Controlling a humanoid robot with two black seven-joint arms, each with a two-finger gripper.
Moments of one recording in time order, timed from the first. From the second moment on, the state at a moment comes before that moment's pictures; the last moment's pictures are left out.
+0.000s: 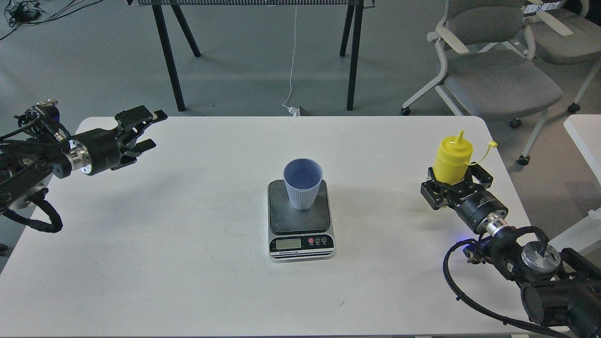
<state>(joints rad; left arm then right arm) -0.85 0.60 -0.29 -0.59 0.79 -0.49 -0.49 0.37 -0.28 0.99 0.66 0.69 0.49 -0.33</state>
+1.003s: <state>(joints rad) -0.84 0.60 -0.30 -0.59 0.79 -0.49 -0.49 0.37 -0.25 0.99 0.64 0.65 0.49 -0.32</state>
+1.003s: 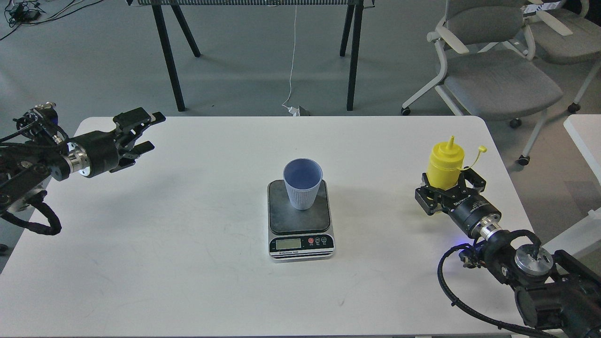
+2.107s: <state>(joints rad) -0.84 0.60 -0.30 -0.59 0.79 -0.49 -0.49 0.36 -0.25 1.00 0.65 0.63 0.49 -0.32</state>
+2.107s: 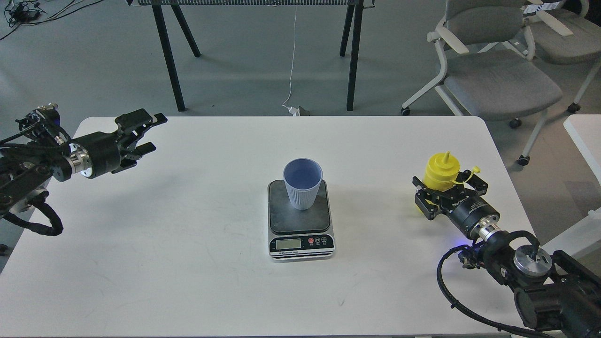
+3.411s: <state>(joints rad) -0.85 0.58 -0.31 -0.59 0.77 -0.49 -0.49 -0.15 -0.70 1.36 1.30 0.63 0.49 -0.31</state>
